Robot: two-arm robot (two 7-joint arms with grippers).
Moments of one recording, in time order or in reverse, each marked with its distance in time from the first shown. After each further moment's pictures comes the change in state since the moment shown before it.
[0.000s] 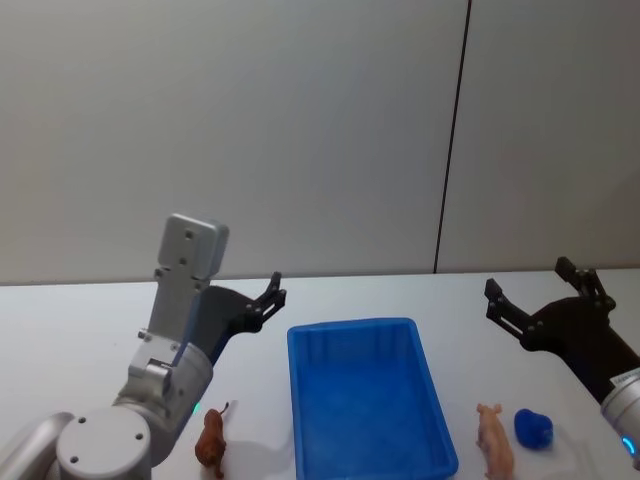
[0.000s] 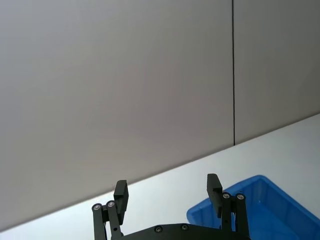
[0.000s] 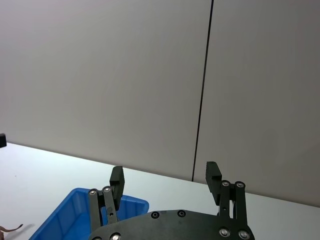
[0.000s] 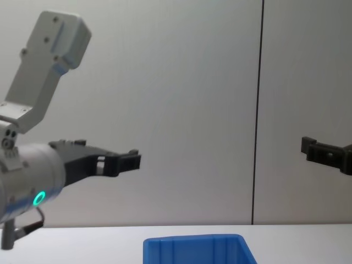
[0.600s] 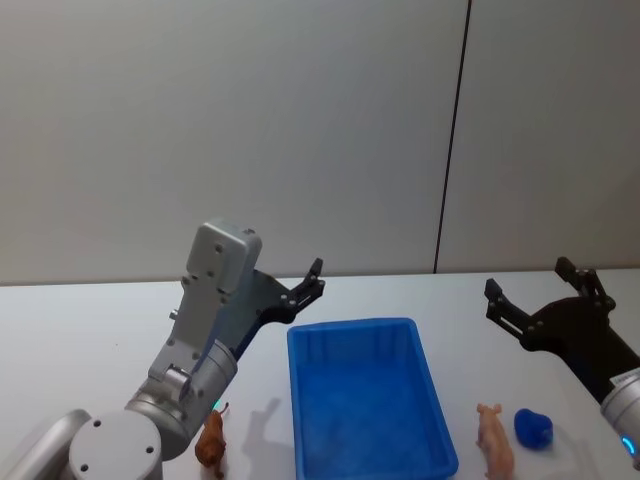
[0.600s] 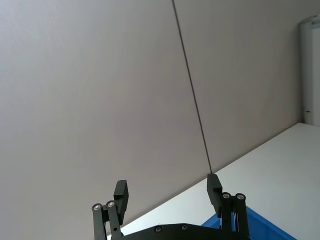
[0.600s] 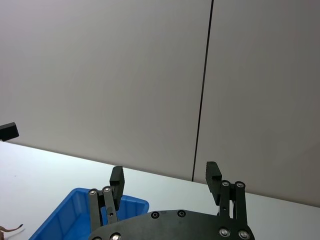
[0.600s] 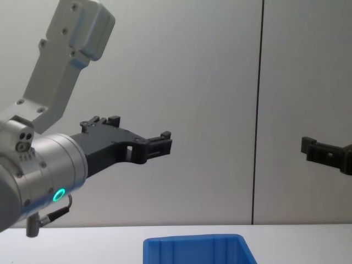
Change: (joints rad) left arm -0.028 0.000 0.032 0.053 0.095 -0.188 -0.142; right arm 0.000 0.000 0.000 0.000 0.000 0.000 0.000
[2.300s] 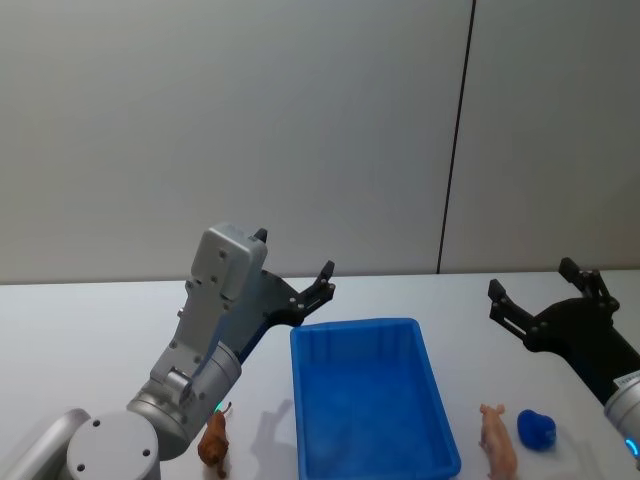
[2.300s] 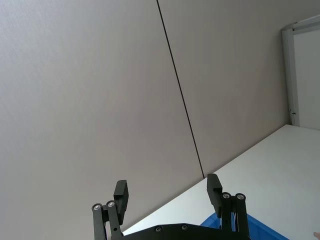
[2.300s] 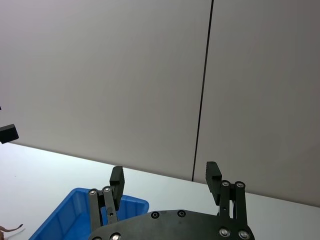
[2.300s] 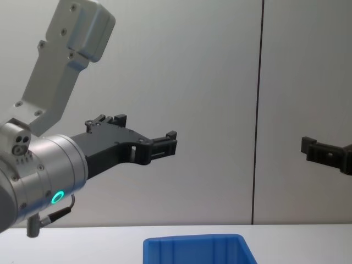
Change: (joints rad) left arm -0.004 0.012 0.001 0.013 0.002 -0.045 -0.056; right arm 0.000 0.000 0.000 0.000 0.000 0.000 0.000
